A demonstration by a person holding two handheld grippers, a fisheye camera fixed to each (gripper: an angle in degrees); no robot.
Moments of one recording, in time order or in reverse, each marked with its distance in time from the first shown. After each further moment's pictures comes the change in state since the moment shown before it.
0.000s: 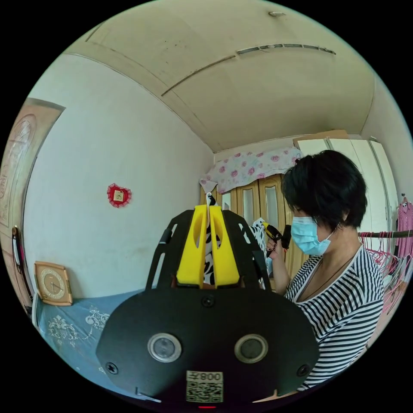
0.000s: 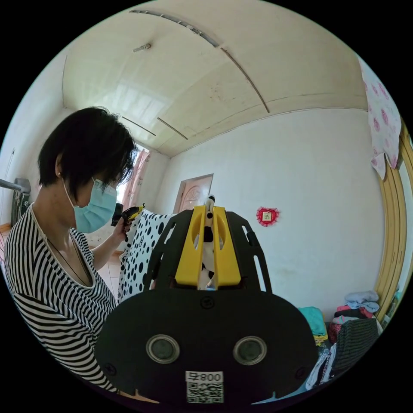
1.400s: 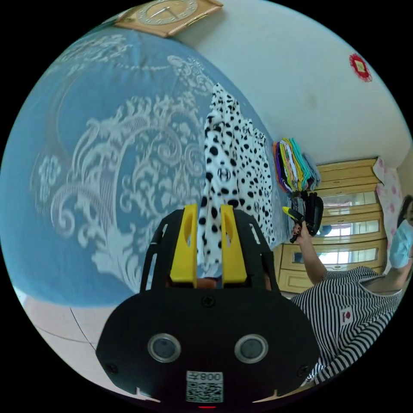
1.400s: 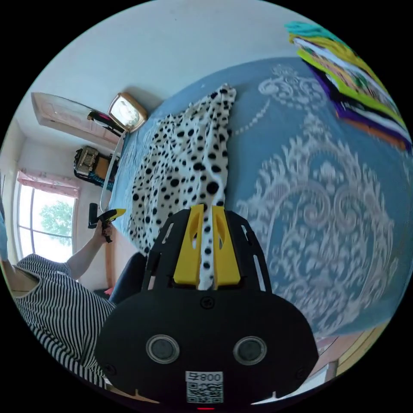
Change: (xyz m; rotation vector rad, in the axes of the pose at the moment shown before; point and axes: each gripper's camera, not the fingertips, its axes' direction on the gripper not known) left arm -0.324 1.037 -0.089 -0.984 -0.379 -1.173; right arm 0.152 0.709 0.788 -1.281 -0.012 0.989
